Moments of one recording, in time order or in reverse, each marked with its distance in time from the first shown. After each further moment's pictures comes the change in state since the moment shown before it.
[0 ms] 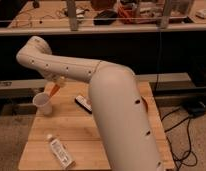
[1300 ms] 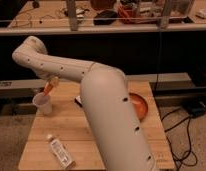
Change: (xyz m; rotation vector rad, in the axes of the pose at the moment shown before) arm -0.023 -0.033 0.012 0.037 -0.062 -0.011
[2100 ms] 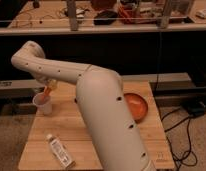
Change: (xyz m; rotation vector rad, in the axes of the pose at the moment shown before) arm -0.019 -0.005 0.019 -0.015 -0.014 -0.035
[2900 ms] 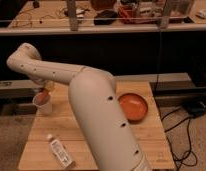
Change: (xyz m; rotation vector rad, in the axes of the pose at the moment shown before) arm -0.016 -0.010 0.007 -0.017 0.007 -0.056
